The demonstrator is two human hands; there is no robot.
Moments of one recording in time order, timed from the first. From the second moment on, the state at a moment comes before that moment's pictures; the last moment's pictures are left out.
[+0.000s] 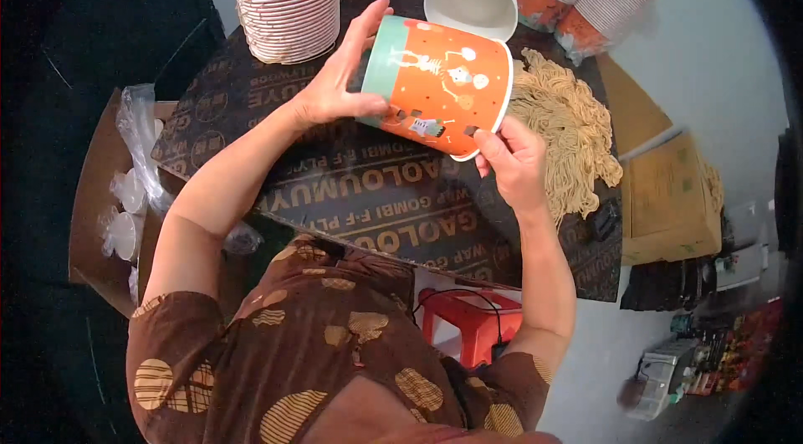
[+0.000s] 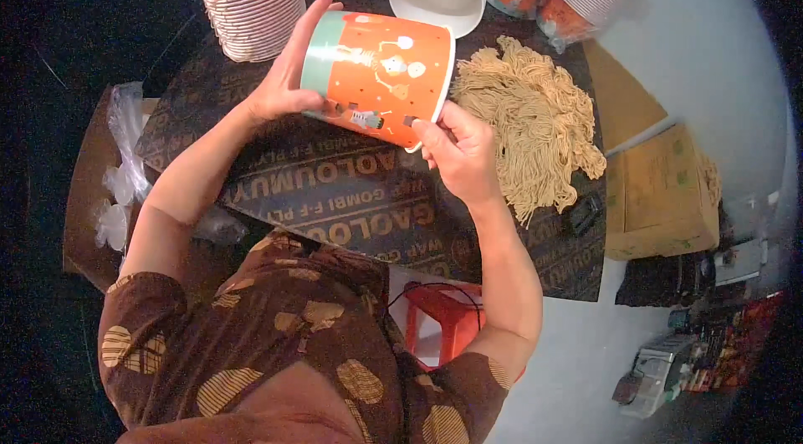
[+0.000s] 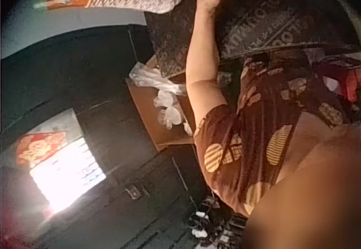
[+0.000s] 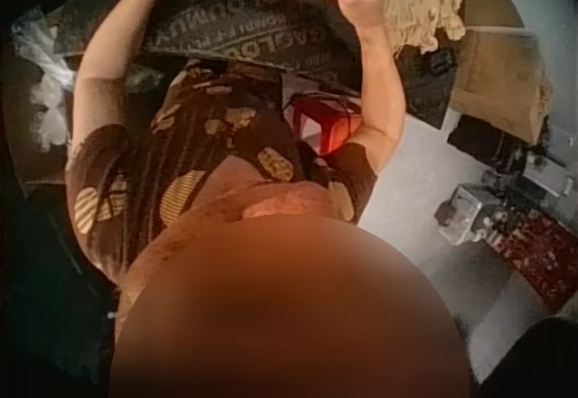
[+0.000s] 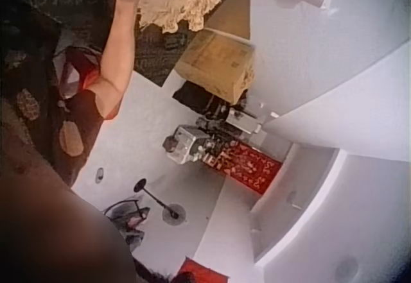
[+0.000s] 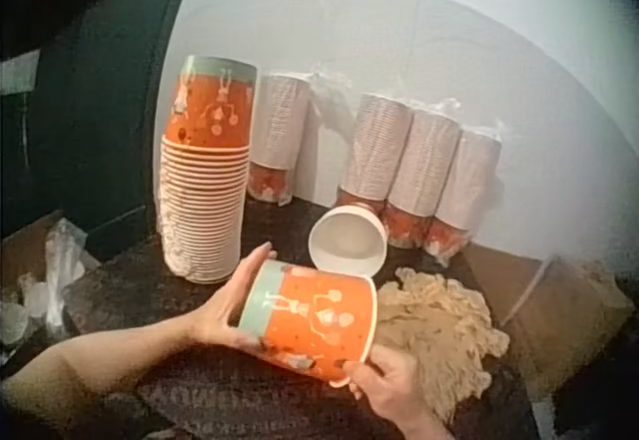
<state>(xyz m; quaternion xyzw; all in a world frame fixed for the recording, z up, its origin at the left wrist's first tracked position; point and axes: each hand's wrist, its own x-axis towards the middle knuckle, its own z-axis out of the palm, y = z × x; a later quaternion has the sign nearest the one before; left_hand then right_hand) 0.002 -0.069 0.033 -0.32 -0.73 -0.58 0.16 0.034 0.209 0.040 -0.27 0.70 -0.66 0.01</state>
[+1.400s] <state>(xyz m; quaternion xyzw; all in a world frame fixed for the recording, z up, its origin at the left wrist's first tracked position) 0.054 -0.005 0.019 -0.31 -0.76 -0.49 0.31 0.051 0.173 0.020 -0.23 0.66 -0.71 0.00</state>
